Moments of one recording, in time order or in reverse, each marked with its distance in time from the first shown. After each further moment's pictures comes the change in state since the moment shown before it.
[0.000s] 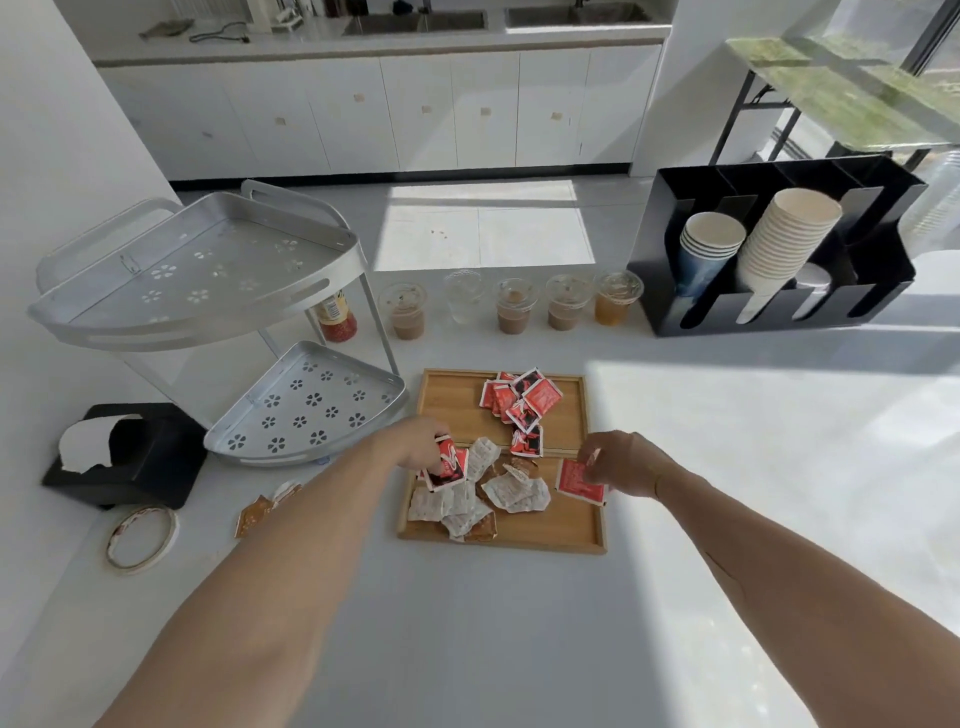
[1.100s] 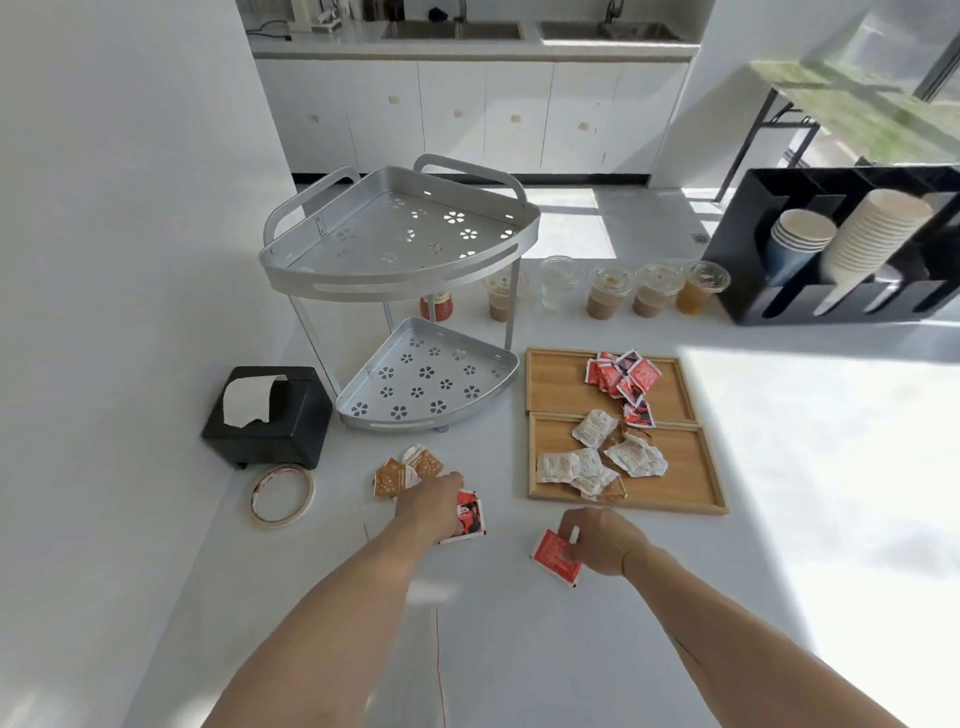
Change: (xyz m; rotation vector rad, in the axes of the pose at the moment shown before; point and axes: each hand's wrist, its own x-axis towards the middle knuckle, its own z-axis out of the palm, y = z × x) left_hand -0.073 -0.179 0.102 0.065 0.177 -0.075; right_hand -0.056 -0.177 0.168 -0.121 -0.172 0.042
